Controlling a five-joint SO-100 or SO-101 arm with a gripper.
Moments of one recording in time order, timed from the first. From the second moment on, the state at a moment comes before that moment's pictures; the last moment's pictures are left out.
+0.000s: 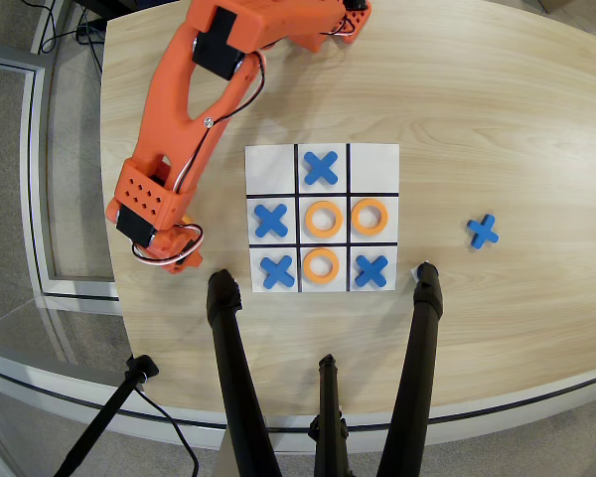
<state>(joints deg) 34.4 53.6 63.2 54.8 -84.2</state>
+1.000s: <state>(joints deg) 29.5 48.7 59.8 63.8 -79.3</state>
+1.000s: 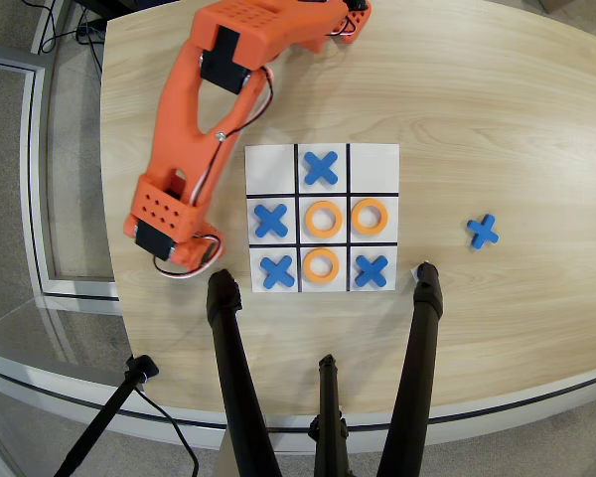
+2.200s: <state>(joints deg) 29.4 45.4 56.1 67.9 -86.7</state>
